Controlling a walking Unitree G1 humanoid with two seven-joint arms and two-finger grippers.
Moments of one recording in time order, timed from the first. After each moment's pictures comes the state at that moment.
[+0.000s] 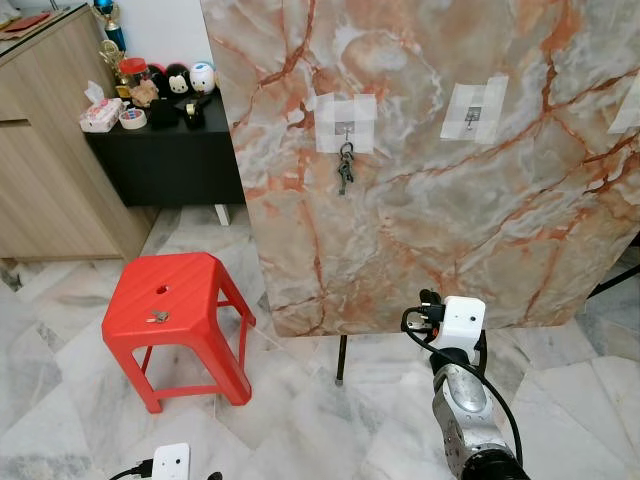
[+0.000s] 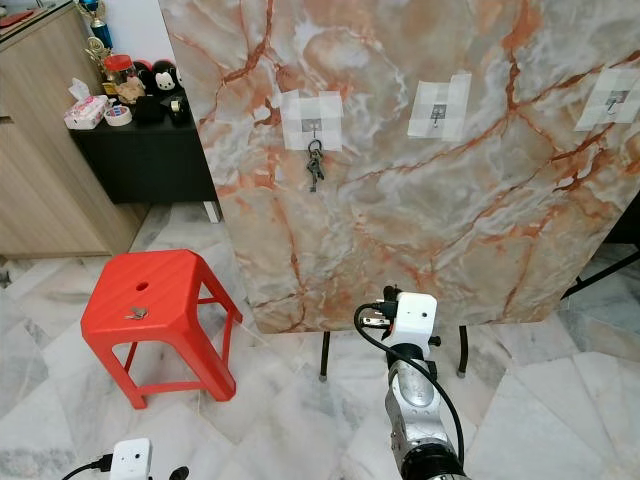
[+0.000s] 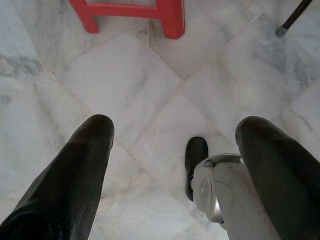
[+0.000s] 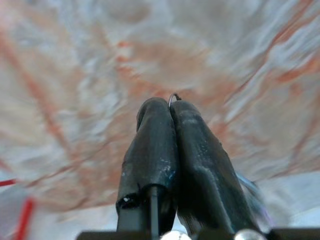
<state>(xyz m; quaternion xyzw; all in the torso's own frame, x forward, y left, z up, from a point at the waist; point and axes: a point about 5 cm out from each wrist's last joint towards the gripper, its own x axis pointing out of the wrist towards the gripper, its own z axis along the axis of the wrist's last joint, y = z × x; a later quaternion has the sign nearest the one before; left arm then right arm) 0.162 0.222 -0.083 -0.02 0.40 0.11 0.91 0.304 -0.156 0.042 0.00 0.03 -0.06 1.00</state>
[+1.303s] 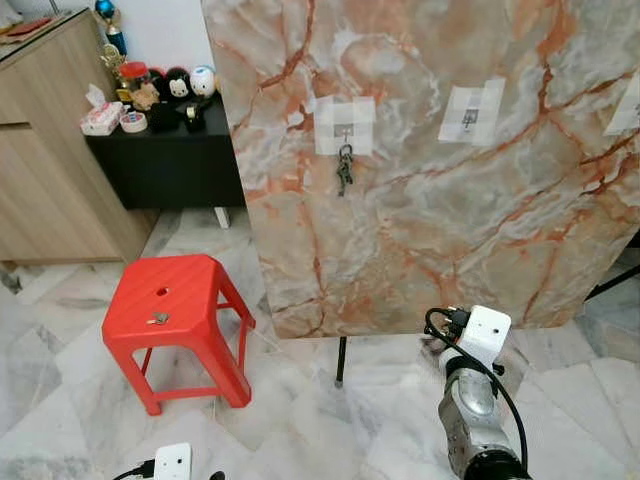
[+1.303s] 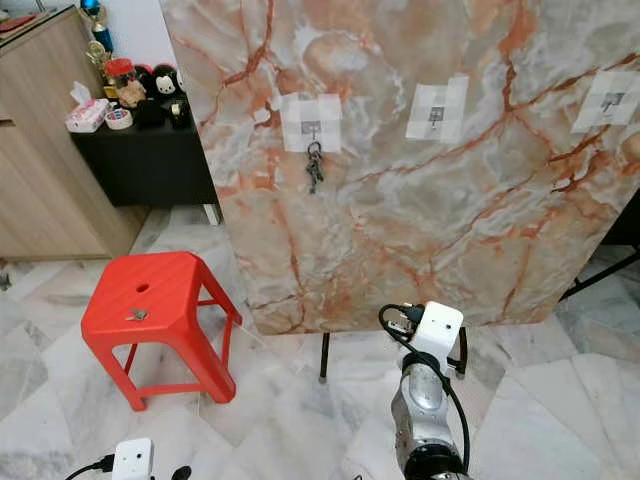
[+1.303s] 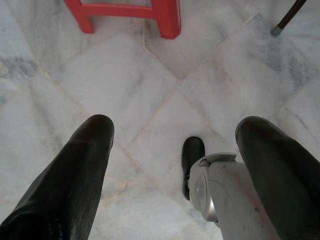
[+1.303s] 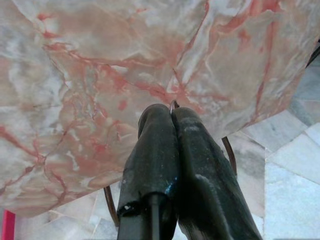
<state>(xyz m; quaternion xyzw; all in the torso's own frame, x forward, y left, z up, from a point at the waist) 0.162 0.217 -0.084 -0.02 0.41 0.11 0.91 0.298 -0.168 0.023 0.08 0.11 -0.15 0.98</state>
